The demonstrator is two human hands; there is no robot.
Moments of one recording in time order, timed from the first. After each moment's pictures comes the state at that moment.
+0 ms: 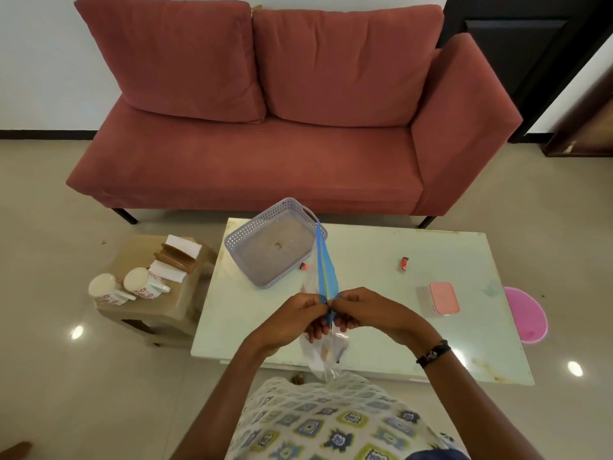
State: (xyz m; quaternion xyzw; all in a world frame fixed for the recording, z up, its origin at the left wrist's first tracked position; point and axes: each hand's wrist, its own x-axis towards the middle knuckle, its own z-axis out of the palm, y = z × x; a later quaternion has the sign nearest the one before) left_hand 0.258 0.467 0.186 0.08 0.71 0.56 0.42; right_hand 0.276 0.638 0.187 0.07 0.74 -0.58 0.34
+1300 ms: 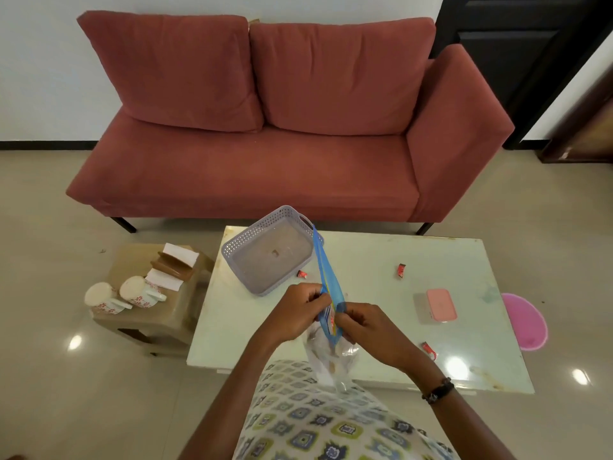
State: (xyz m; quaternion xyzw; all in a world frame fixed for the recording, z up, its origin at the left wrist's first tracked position) left_hand 0.244 0.491 0.183 0.11 0.79 0.52 0.30; right_hand 0.306 0.644 0.179 0.01 0.82 -0.55 0.17
